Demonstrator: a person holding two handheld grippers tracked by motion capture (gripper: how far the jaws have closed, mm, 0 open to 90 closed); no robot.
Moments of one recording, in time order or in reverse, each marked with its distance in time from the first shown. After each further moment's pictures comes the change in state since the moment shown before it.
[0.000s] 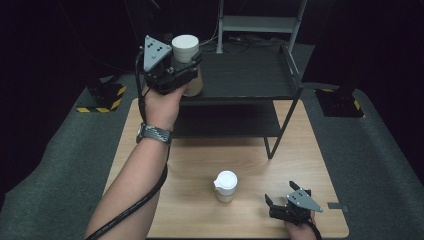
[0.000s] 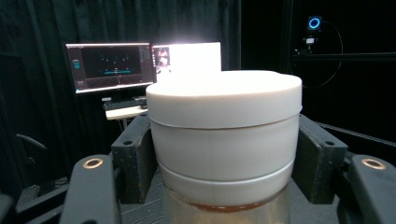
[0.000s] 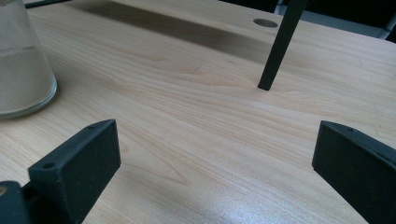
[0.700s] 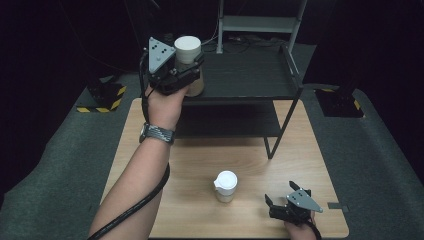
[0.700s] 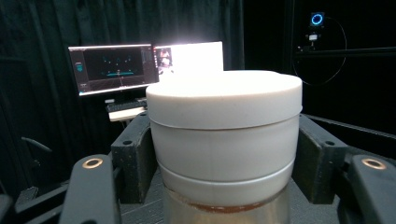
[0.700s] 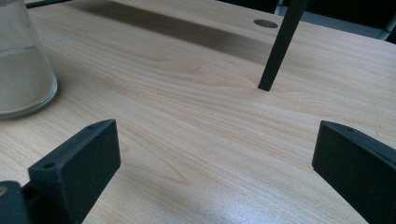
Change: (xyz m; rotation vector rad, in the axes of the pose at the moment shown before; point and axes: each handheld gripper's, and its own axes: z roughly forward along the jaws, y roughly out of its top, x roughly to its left) left arm -0.004 -0.006 0.003 -0.006 0.010 0.029; right arm 0.000 0.000 0.000 -0.003 0.000 -0.002
